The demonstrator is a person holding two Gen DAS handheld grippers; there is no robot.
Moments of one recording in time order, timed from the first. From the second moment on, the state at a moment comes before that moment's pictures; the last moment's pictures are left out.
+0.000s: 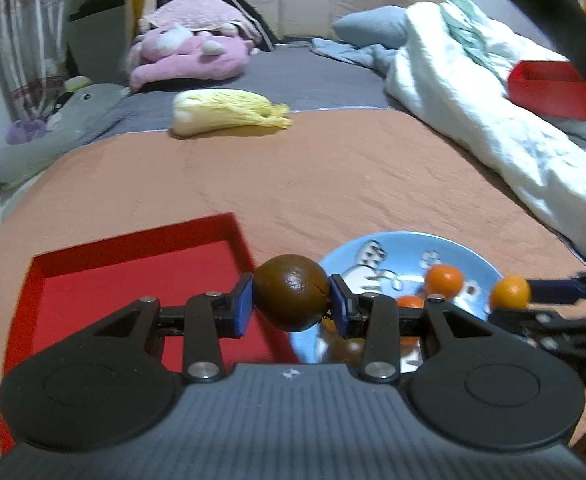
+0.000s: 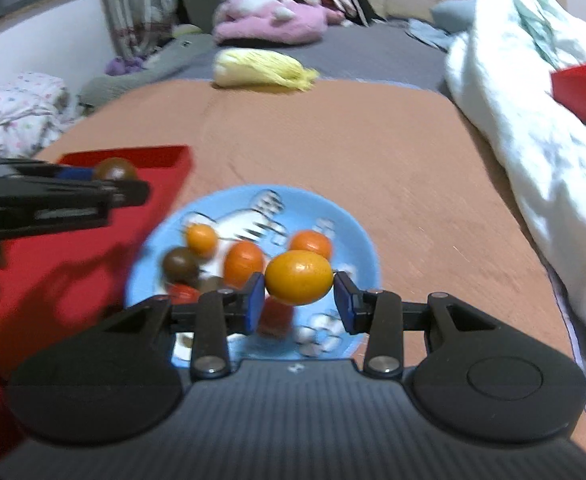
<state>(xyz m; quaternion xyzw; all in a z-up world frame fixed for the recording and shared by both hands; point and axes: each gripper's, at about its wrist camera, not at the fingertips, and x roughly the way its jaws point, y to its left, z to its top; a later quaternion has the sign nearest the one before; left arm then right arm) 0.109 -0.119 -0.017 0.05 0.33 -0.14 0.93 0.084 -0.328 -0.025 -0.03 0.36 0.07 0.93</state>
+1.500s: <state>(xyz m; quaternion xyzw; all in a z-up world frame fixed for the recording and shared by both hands) 0.036 -0.168 -0.027 0.08 0.34 -0.24 0.91 -0.003 -0.343 0.011 -0.04 0.36 0.11 0.93</state>
